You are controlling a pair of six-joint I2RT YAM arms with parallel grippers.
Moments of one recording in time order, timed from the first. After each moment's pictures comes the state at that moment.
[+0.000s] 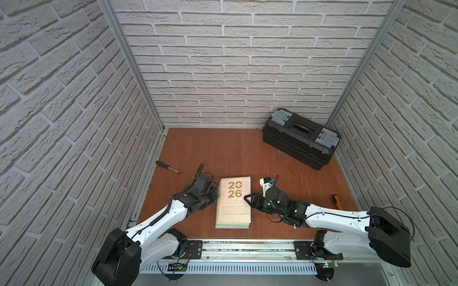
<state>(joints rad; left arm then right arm) -0.58 1.04 0.50 -0.41 0.02 -1.05 0.95 1.22 0.51 0.12 0.04 1.17</state>
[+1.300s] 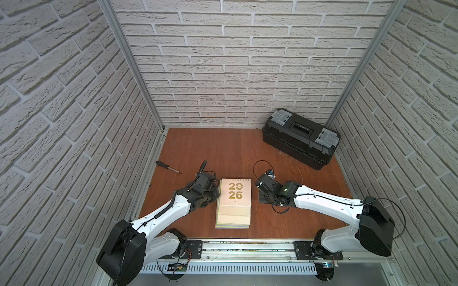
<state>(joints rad) -0.58 1.13 0.56 -0.43 0.01 -1.01 0.87 1.41 0.91 -0.70 0.25 0.90</state>
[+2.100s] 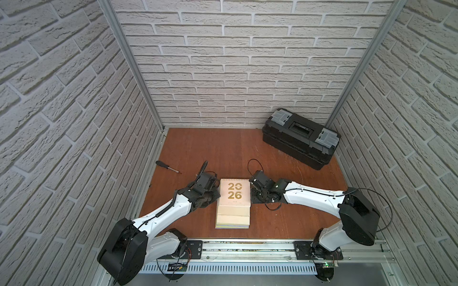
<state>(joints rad) -0.59 1.13 0.56 -0.43 0.01 -1.01 0.84 1.54 0.93 -0.55 0.06 0.80</state>
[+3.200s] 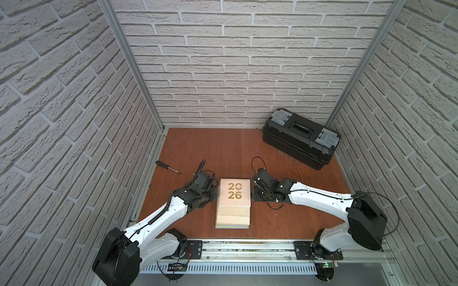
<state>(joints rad) -0.57 1.04 0.60 -0.56 -0.05 -0.98 0.82 1.45 0.91 -0.55 0.09 0.80</state>
